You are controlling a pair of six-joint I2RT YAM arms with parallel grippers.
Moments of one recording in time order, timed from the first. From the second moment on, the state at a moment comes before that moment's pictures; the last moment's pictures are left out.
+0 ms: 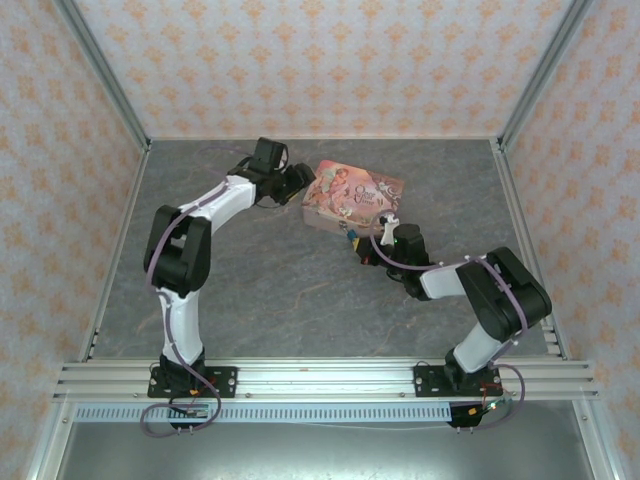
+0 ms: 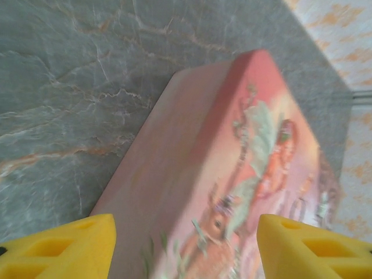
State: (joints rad) left arm -0.29 2.05 1.56 -0.34 0.31 -0.90; right arm 0.43 1.64 0.48 0.67 -0.34 0.62
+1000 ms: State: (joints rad) left arm -0.33 1.79 1.06 -0.08 0.31 -0.96; right arm 0.32 1.74 0.49 0.75 -0.49 0.72
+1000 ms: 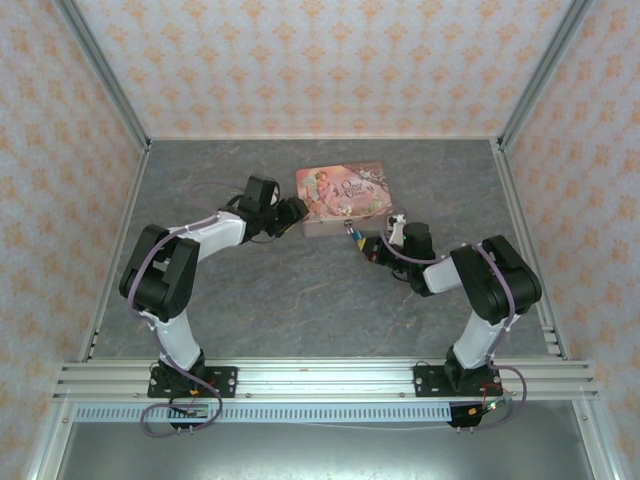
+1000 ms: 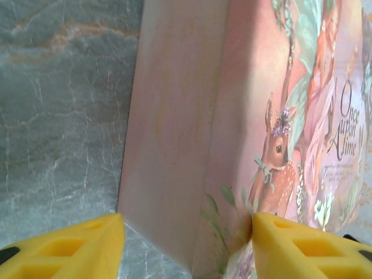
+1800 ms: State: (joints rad) left arm -0.37 1.75 1.06 -0.16 0.27 -0.99; right arm 0.21 1.73 0.52 0.86 -0.63 0.72
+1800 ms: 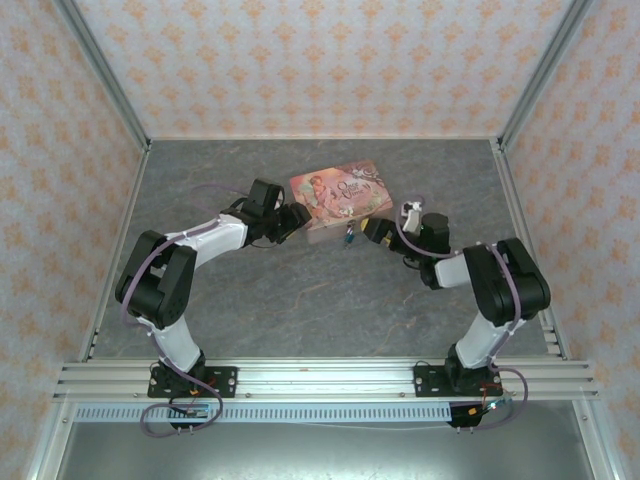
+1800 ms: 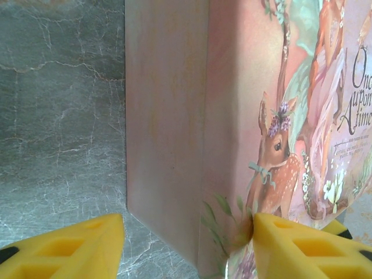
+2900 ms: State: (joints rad) left arm -0.37 1.75 1.09 -0.21 0.26 -0.99; right arm 0.31 2.00 0.62 1.14 -0.71 0.87
